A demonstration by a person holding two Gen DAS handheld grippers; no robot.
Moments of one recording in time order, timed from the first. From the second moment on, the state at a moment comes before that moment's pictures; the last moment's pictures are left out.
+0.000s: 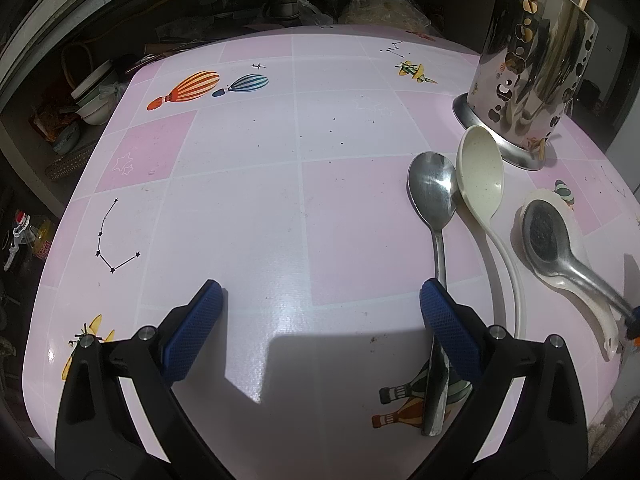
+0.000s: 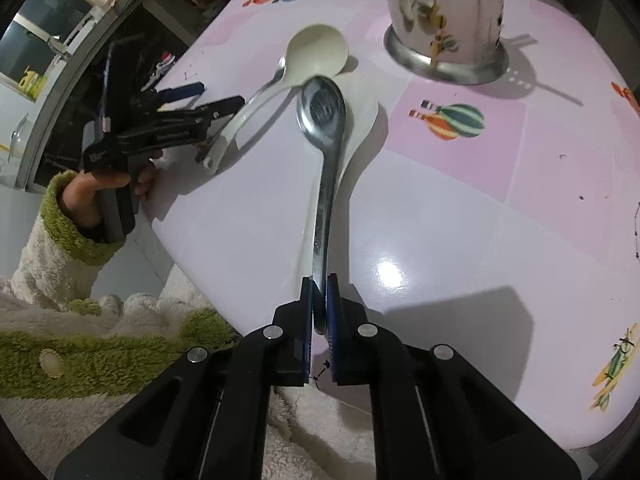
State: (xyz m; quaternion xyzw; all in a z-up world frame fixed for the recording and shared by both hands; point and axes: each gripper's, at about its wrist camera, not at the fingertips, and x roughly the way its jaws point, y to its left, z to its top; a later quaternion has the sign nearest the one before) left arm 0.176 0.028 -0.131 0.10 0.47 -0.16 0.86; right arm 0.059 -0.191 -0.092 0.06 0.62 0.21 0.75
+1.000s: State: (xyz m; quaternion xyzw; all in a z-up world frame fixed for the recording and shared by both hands) left arm 0.175 0.028 -0.131 0.10 0.47 -0.16 0.86; right arm 0.050 -0.220 -0.112 -0.02 0.62 0.17 0.76
